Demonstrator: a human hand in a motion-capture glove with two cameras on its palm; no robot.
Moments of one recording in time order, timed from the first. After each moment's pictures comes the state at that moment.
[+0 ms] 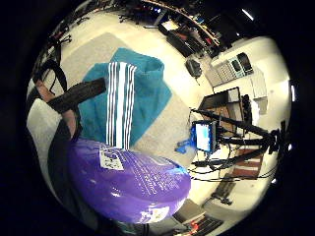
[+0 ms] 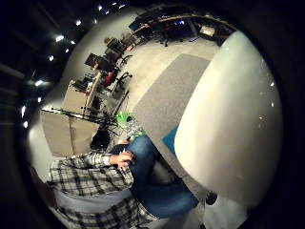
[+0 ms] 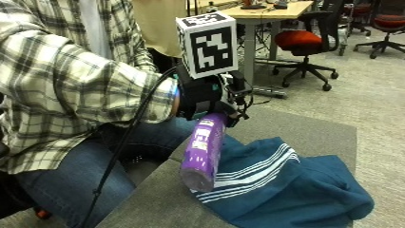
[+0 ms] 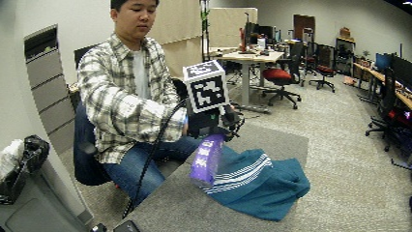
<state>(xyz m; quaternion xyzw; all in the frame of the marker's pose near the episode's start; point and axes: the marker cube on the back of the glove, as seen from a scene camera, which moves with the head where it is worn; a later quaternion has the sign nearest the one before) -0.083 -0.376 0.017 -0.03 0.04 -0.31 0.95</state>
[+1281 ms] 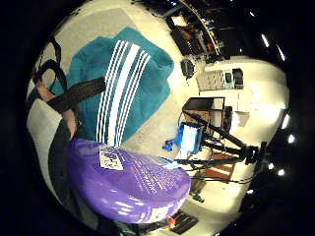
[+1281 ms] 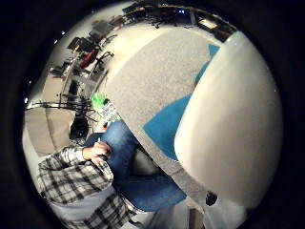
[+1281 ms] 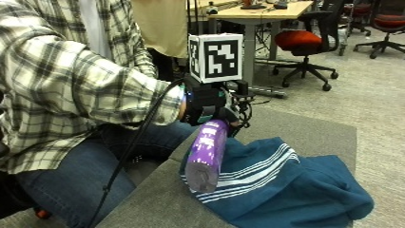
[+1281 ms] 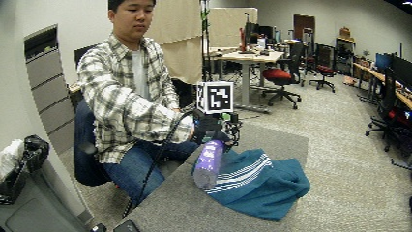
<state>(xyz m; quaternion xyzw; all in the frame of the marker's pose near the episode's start) -0.113 -0.374 0.052 -0.06 0.15 -0.34 0.92</state>
